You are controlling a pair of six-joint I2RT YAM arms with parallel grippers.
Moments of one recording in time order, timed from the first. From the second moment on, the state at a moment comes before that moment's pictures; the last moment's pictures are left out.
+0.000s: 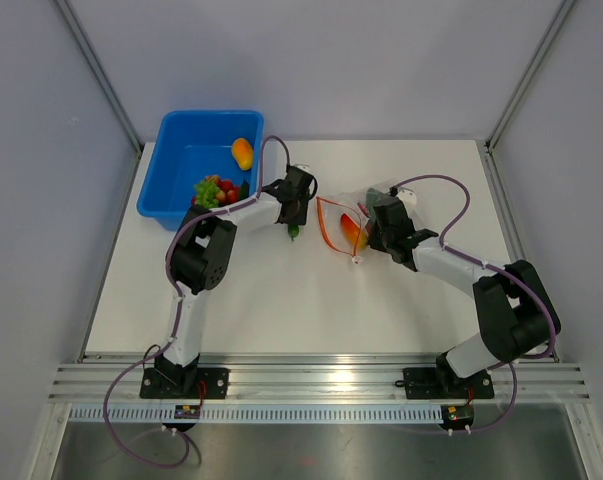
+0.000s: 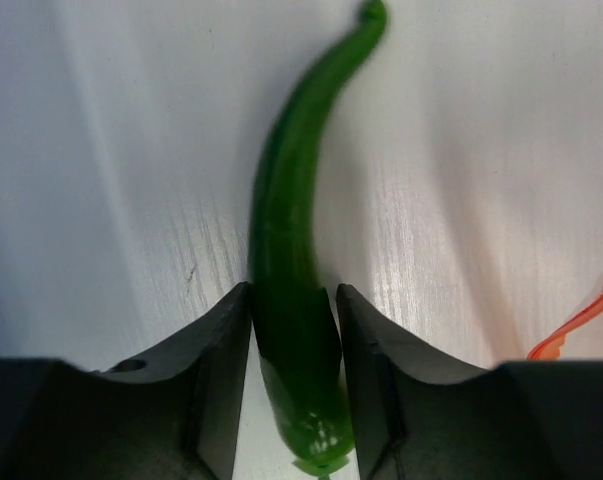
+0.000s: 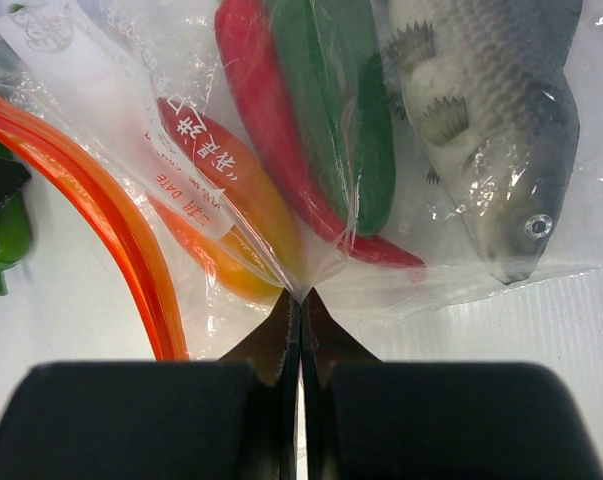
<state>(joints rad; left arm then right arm) -0.56 2.18 1.59 -0.37 -0.24 -0.34 0.46 1.52 0.85 -0.09 0.27 0.64</state>
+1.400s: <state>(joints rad) -0.27 1.52 1.16 0.01 -0.34 -0.22 0.46 1.52 0.85 -0.09 0.27 0.63</state>
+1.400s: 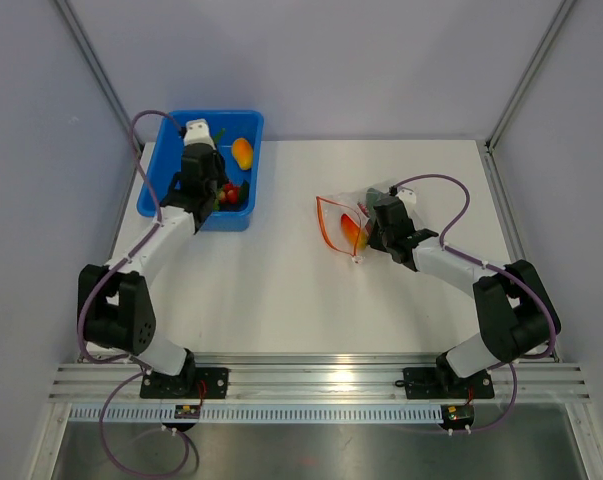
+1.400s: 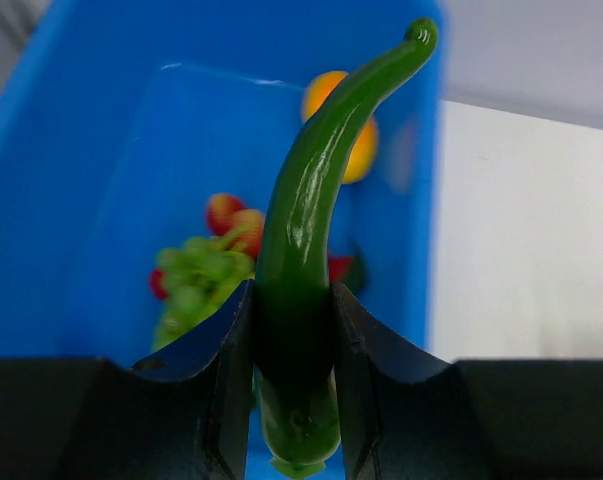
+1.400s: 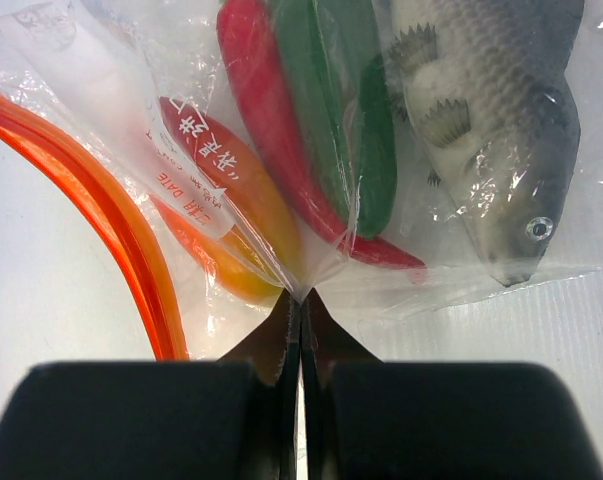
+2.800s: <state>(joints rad) -0.53 1.47 1.00 0.14 0.10 0.19 0.46 1.52 0.84 0.00 0.10 0.58</state>
